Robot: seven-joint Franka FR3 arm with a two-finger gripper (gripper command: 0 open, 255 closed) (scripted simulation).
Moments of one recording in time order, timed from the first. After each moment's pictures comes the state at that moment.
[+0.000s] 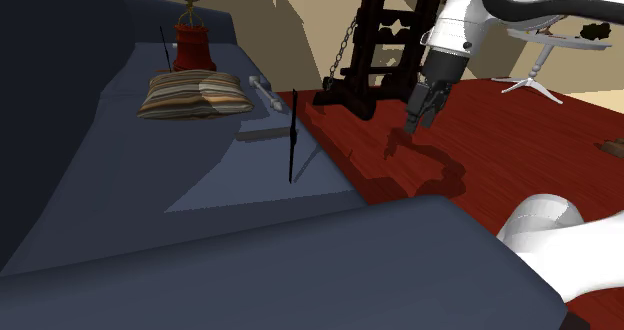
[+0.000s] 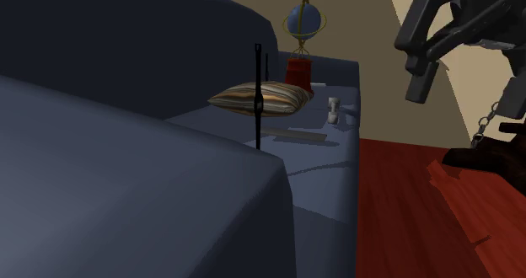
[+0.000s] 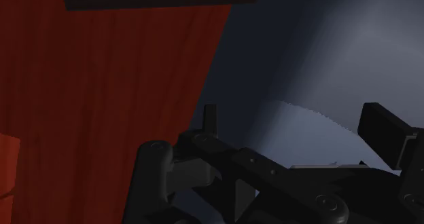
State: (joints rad) arm 0.01 -0.82 -0.06 -2.33 0.12 1.50 -0.01
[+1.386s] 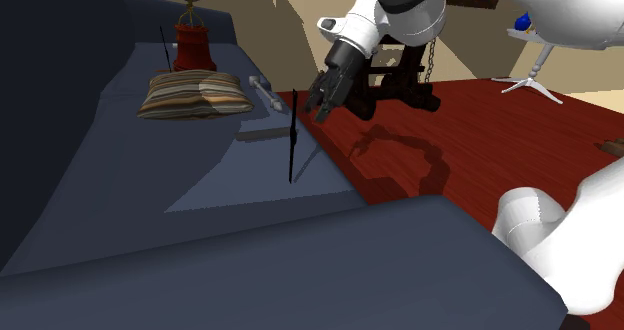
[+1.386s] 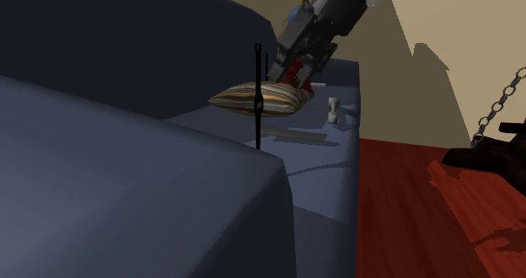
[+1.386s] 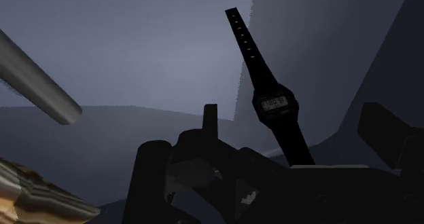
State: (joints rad) arm 0.44 -0.37 -0.28 -2.11 0.48 1.90 -0.95
